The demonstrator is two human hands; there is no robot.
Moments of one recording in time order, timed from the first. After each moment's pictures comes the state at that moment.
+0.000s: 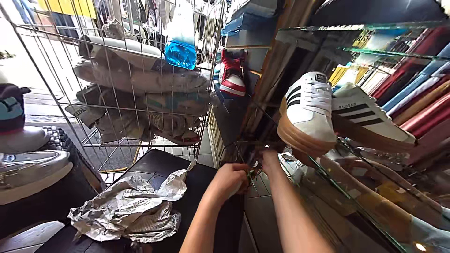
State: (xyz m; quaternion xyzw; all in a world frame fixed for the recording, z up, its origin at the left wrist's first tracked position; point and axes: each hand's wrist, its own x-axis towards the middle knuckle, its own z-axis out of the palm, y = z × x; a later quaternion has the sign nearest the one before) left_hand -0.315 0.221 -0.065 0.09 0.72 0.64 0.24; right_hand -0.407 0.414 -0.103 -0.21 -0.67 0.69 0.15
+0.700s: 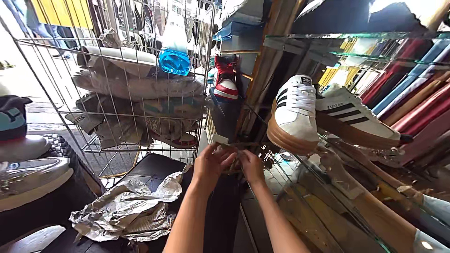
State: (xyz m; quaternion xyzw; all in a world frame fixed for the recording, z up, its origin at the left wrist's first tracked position) left_hand -0.333 0.217 -0.069 0.00 0.39 0.92 0.07; right_hand -0.345 0.370 -0.090 0.00 -0.90 0.40 0.16
